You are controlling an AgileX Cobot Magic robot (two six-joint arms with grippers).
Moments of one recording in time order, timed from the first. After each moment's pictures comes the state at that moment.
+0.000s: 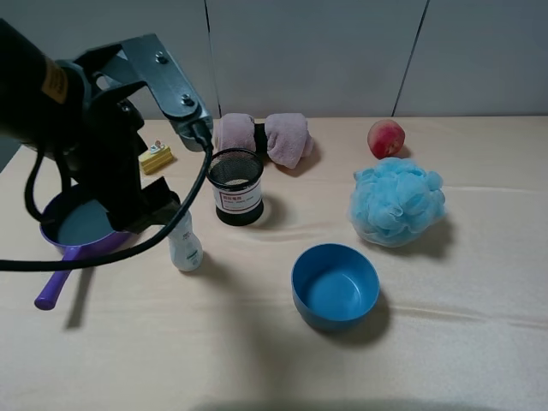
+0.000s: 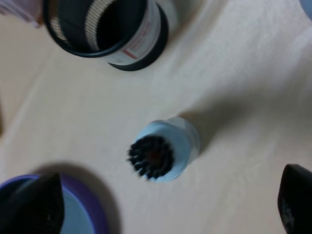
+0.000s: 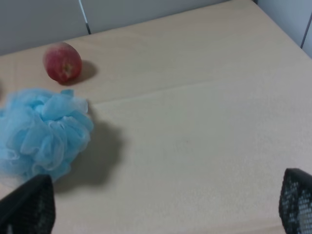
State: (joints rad) left arm -0.74 1.33 -0.90 0.18 0.64 0.22; right arm -0.04 -0.01 -0.50 -0.10 1.03 0.23
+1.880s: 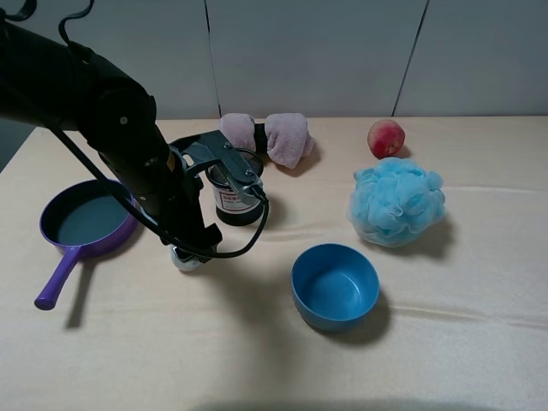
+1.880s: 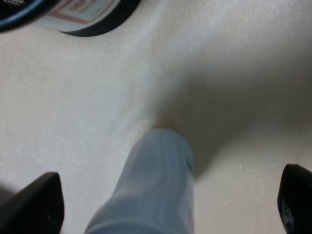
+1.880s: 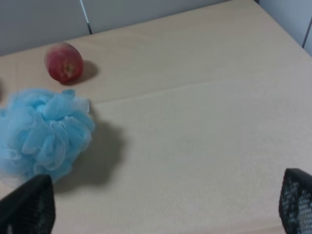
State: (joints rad) left arm -0.69 1.74 -0.94 0.15 0.50 0.19; right arm -0.04 -0.01 -0.50 -0.09 1.03 0.23
